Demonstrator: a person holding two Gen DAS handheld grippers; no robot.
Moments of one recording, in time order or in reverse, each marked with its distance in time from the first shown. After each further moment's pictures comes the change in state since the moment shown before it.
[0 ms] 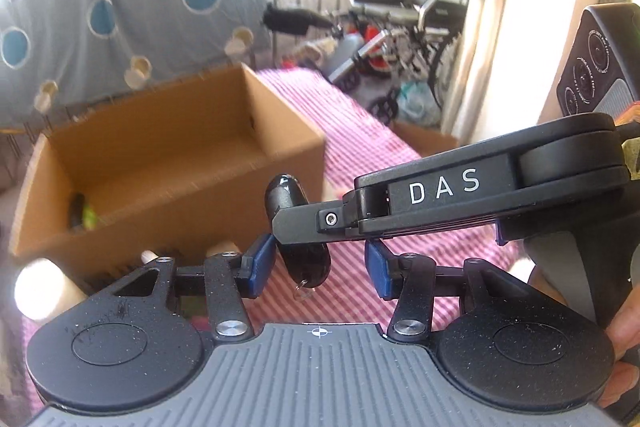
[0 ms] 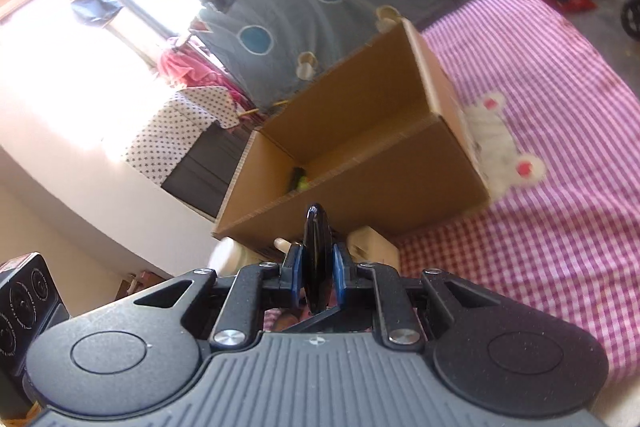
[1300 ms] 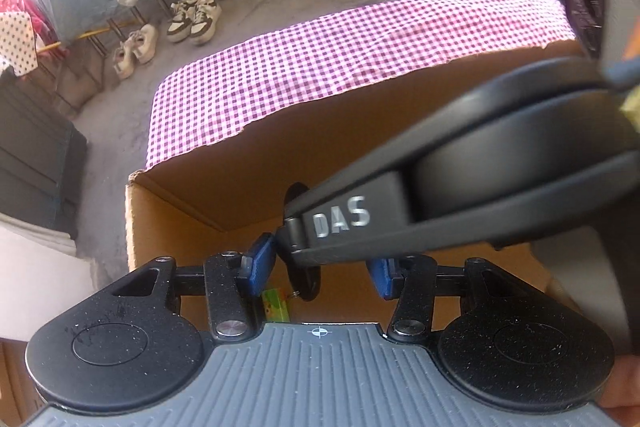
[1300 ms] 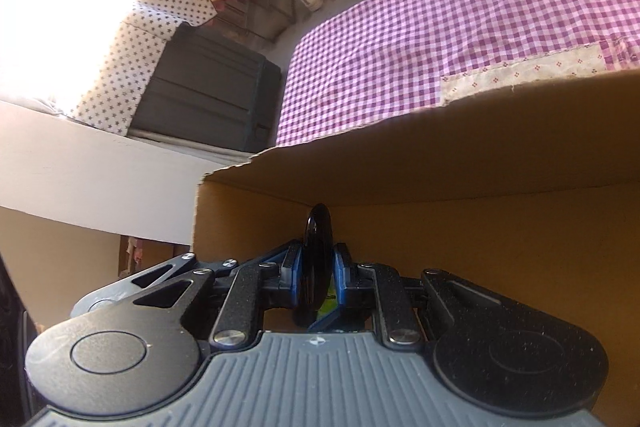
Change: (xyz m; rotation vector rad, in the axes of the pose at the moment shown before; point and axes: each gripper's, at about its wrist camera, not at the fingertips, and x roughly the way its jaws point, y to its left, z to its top) left arm 0.170 0.210 0.091 -0.105 0.464 0.316; right arm 0.338 0.012 0.170 0.099 0.507 0.008
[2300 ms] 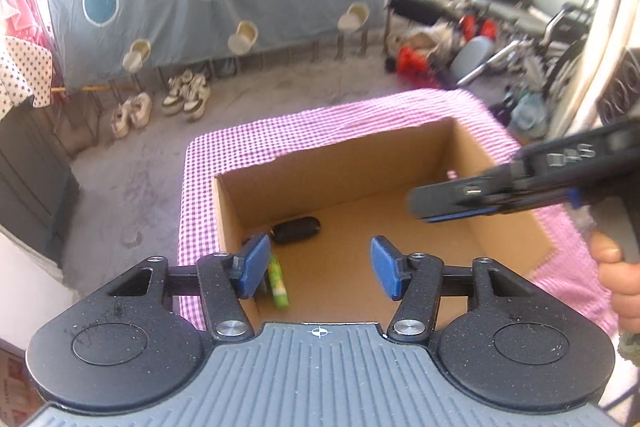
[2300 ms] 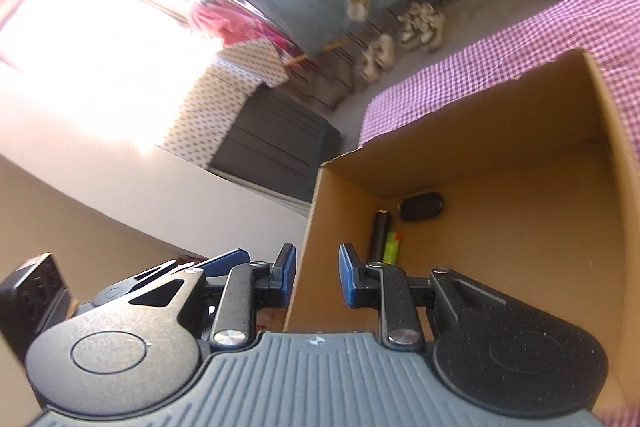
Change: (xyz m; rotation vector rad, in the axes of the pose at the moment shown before) left arm -0.165 0.037 -0.093 -0.056 -0.323 -0.150; right arm -0.169 0.020 -0.115 -0.091 -0.259 0.175
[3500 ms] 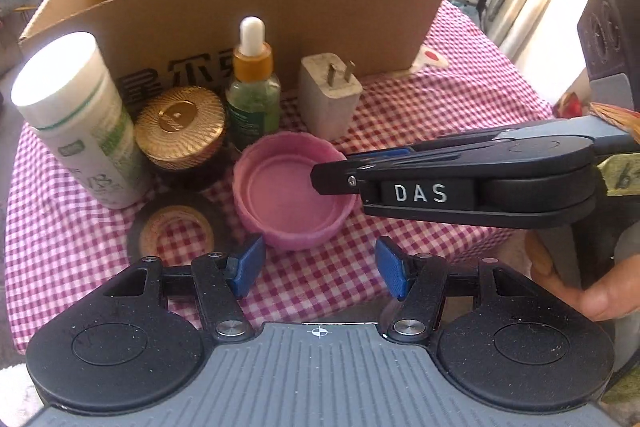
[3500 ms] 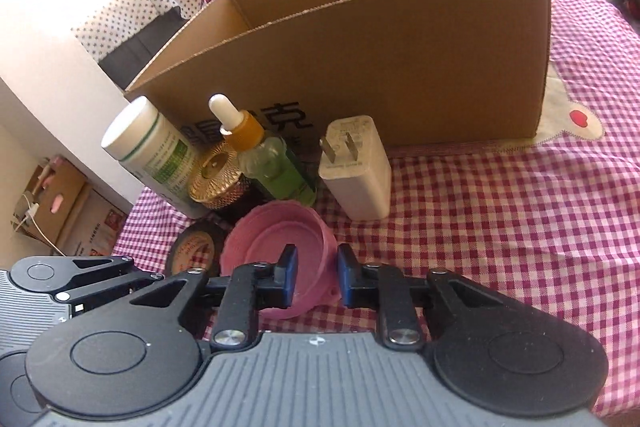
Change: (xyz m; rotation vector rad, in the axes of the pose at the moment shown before) left arm 0.071 -0.094 -0.162 0.006 0.203 -0.195; right arm 0.006 -0.038 -0.211 -0.248 0.000 -0.463
